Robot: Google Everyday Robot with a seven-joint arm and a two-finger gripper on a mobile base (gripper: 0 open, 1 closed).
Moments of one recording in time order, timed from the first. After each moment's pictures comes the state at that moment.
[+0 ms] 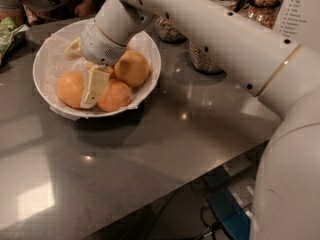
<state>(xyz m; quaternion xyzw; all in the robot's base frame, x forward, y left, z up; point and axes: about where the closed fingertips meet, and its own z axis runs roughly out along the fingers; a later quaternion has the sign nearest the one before) 0.553 0.185 0.905 -0.81 0.46 0.23 0.29</state>
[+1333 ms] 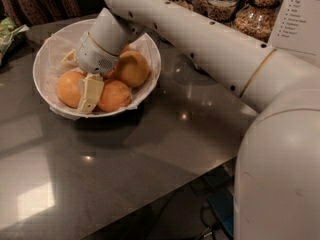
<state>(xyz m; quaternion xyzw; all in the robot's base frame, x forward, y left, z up) 0.552 0.206 0.875 -0.81 0.45 0.26 0.27</state>
